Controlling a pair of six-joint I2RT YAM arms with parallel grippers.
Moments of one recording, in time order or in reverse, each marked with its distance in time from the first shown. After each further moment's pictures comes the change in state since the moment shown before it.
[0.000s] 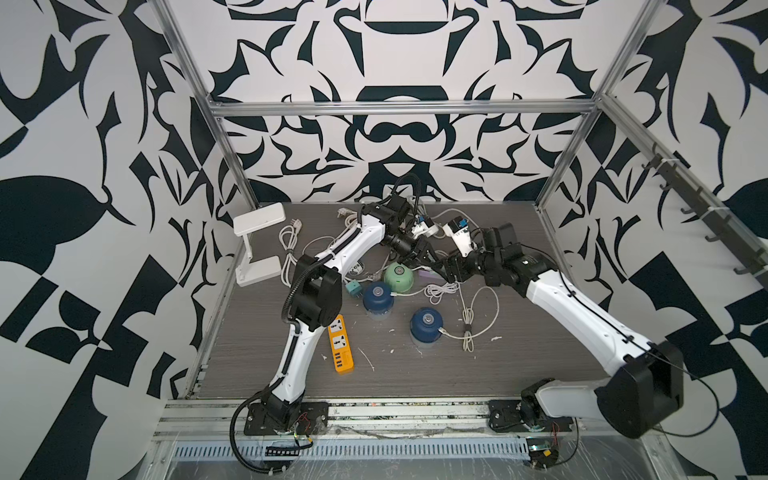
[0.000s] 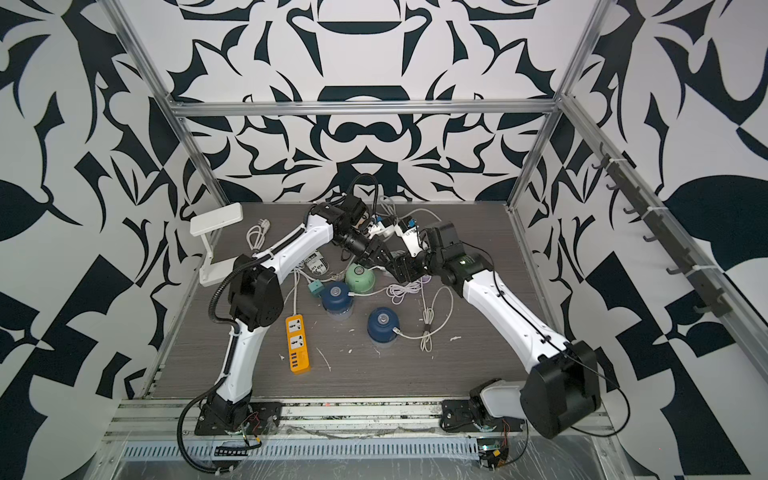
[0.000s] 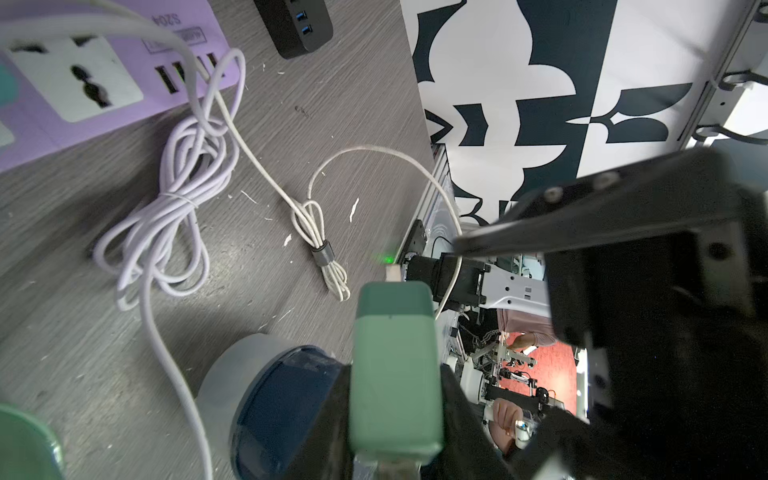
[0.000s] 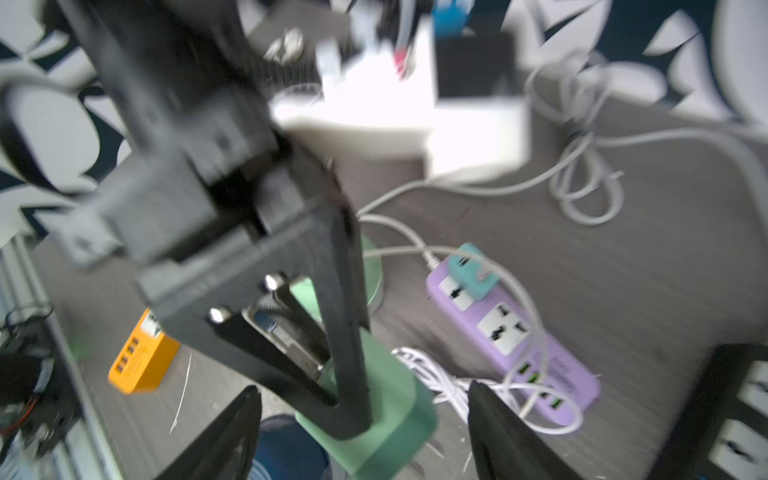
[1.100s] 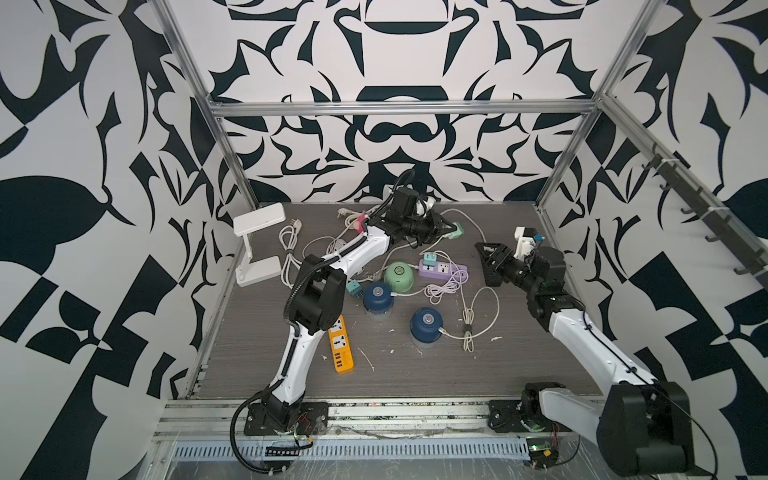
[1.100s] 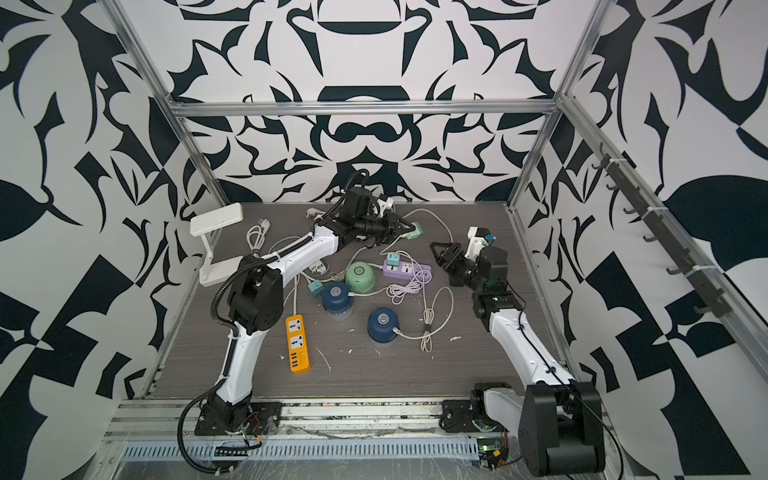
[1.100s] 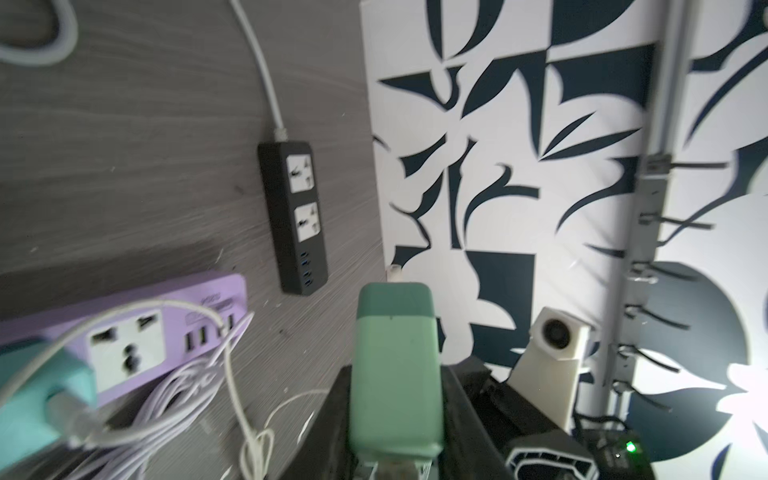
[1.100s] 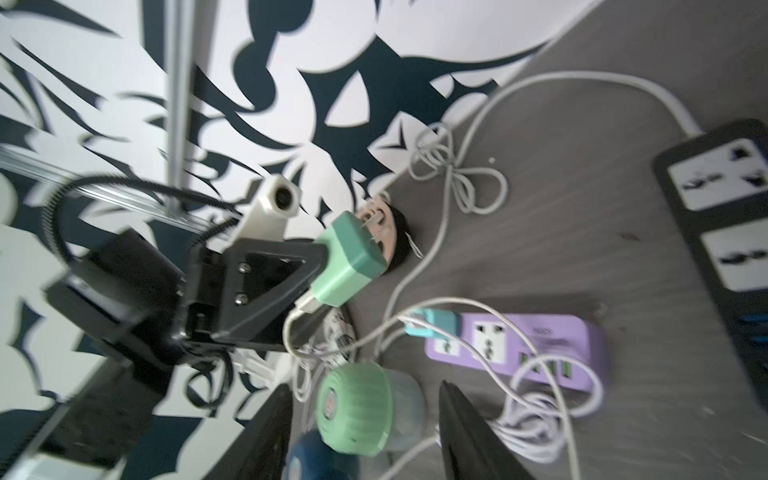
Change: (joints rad) left arm -0.026 -0.055 -0.214 1.076 -0.368 -0.935; right arm -0.362 -0.160 -0.500 0.801 -0.177 0.948
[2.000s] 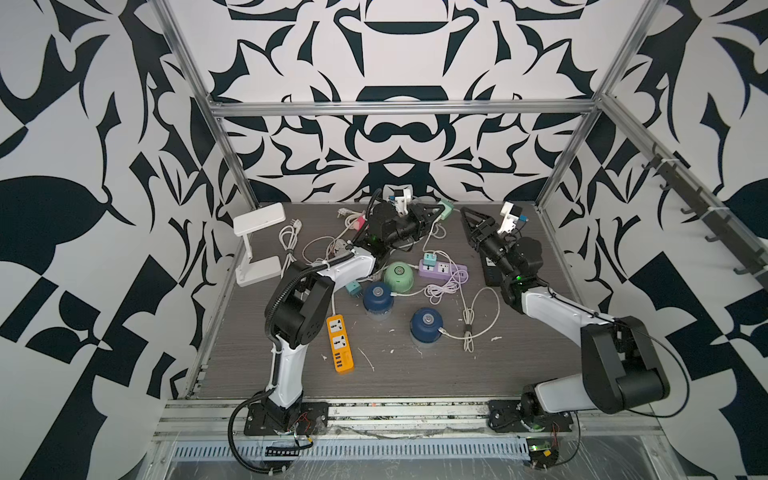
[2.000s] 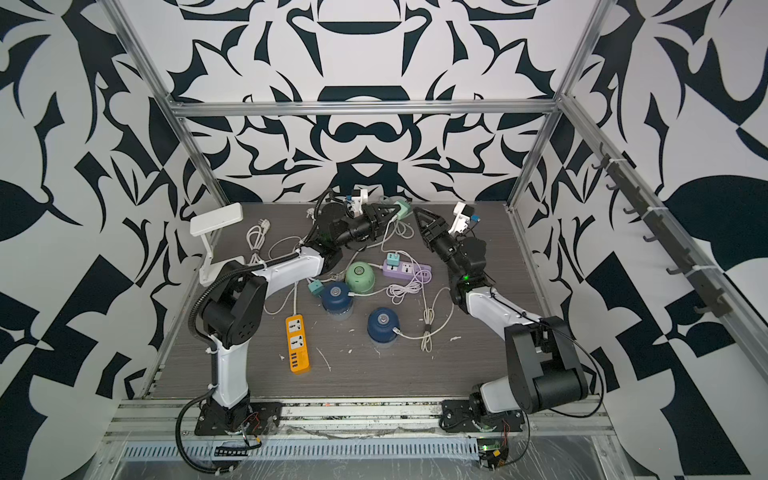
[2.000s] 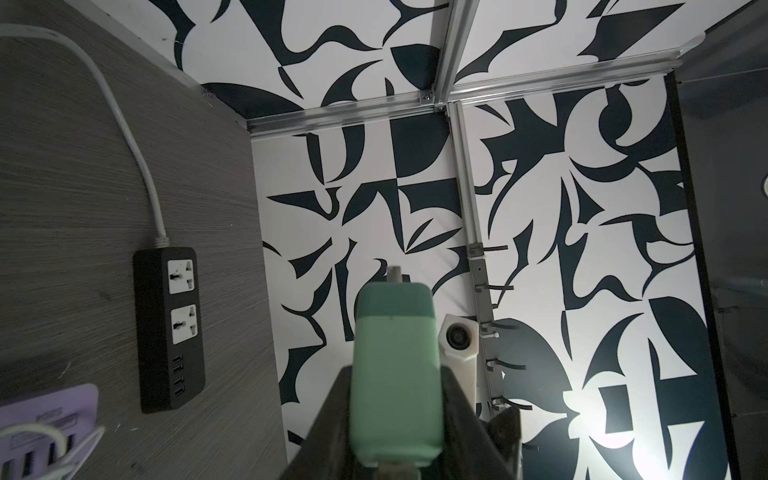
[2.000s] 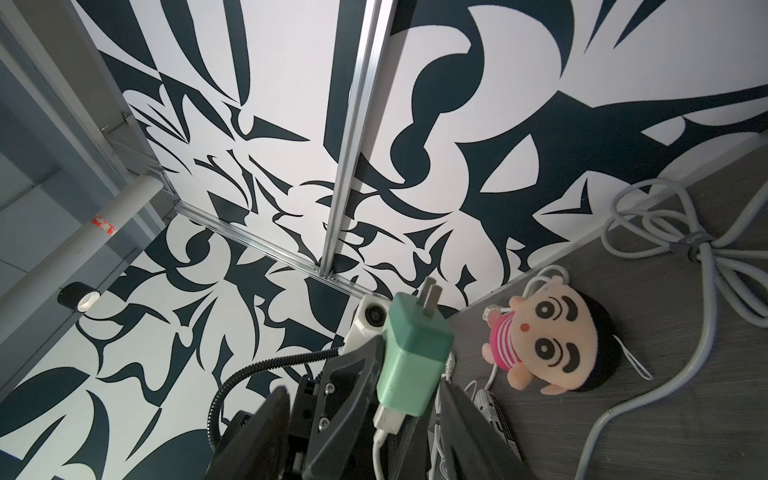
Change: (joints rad) left arm 0.013 -0.185 -0.443 0.731 -0.212 -0.341; right arm 0.179 0.308 0.116 0.600 0.134 0.298
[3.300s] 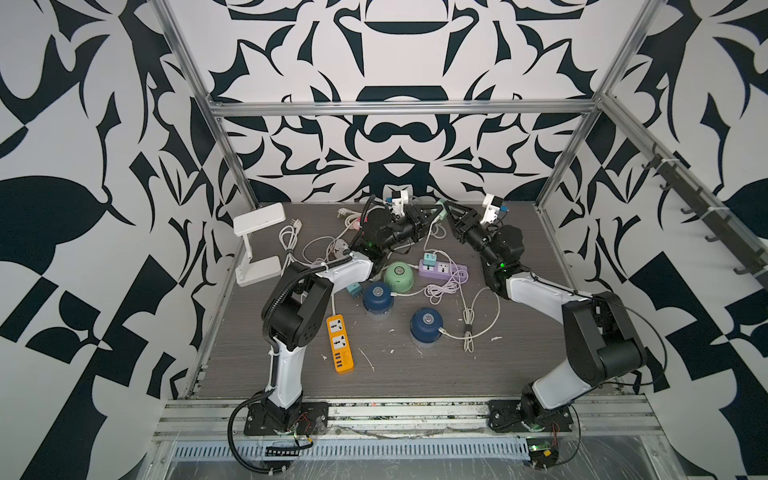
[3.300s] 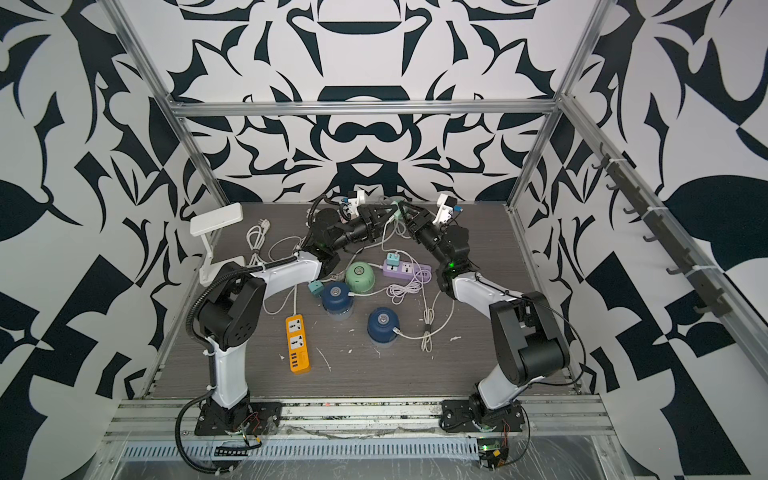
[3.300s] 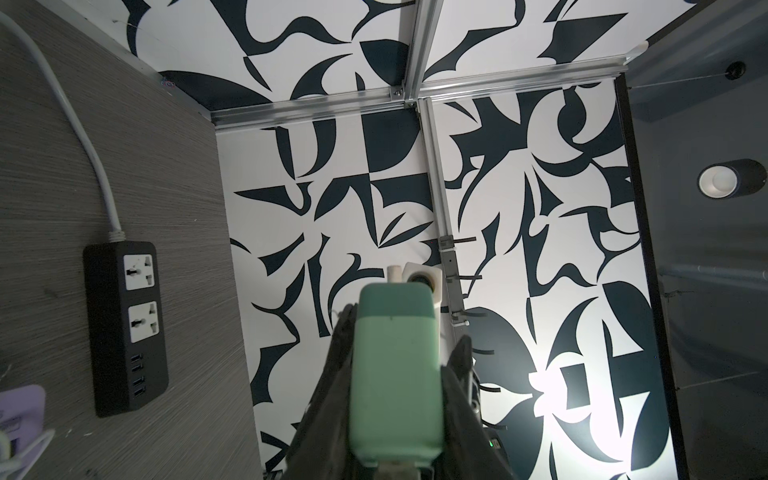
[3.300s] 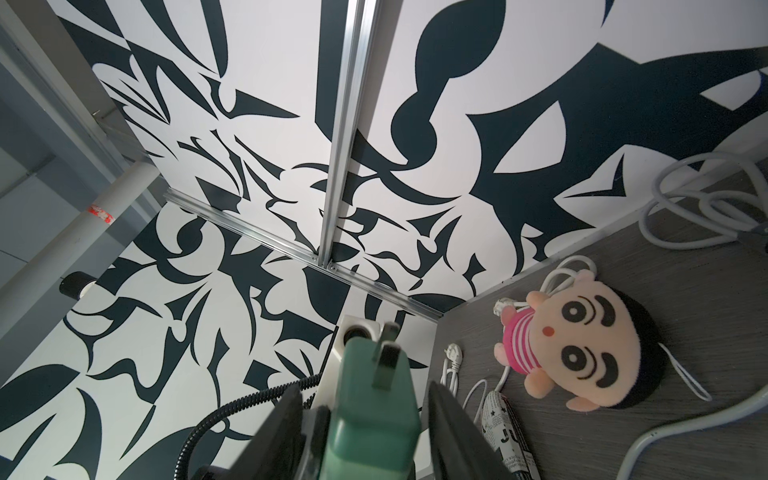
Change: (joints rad) left arm 0.000 -0.026 -0.079 0.137 0.013 -0.067; right arm 0.066 0.153 0.135 0.000 0.011 -0.002
